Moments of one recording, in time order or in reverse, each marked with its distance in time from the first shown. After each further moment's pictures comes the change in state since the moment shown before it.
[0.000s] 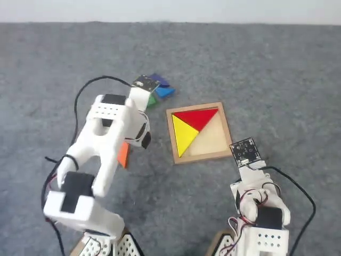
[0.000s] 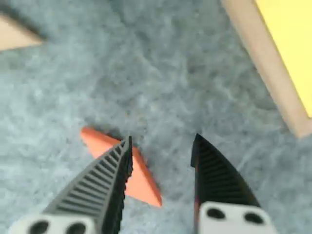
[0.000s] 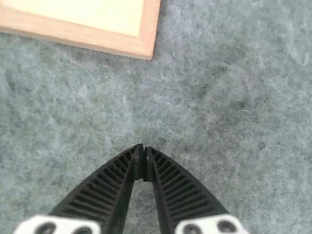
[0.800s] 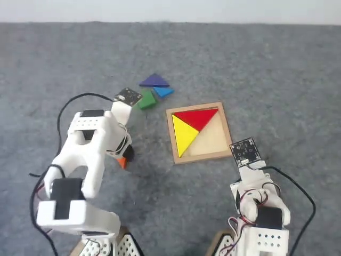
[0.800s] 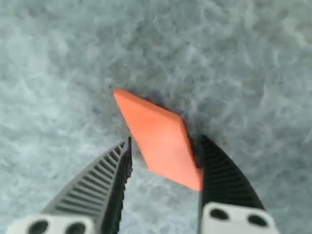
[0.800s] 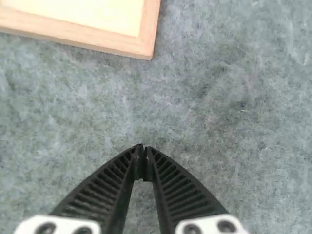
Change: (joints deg) left arm -10.0 -3.3 13.4 -9.0 -13.0; right arm 0.0 0.0 0.0 0.0 0.0
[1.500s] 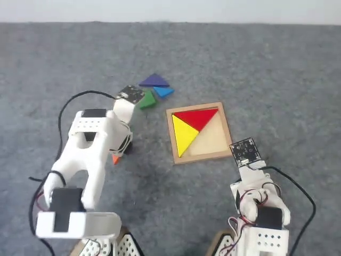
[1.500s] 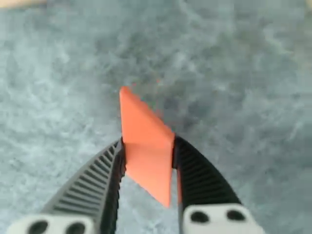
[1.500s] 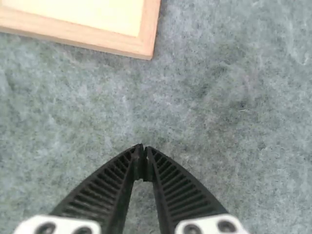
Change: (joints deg) left arm 2.2 -5.0 0.2 2.0 0.6; right arm 0.0 0.0 0.0 0.0 0.0
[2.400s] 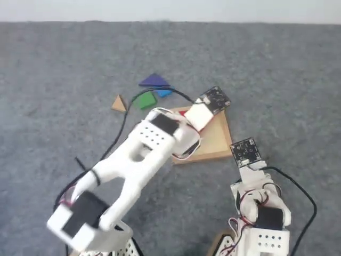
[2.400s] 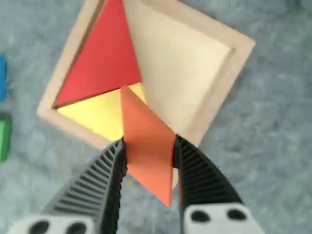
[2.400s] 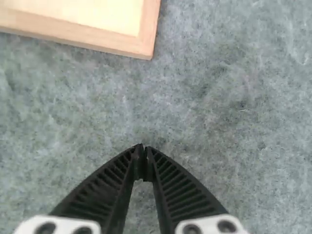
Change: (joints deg) left arm 35.2 -0.3 -9.8 -5.5 12.1; right arm 0.0 0.0 0.0 0.0 0.0
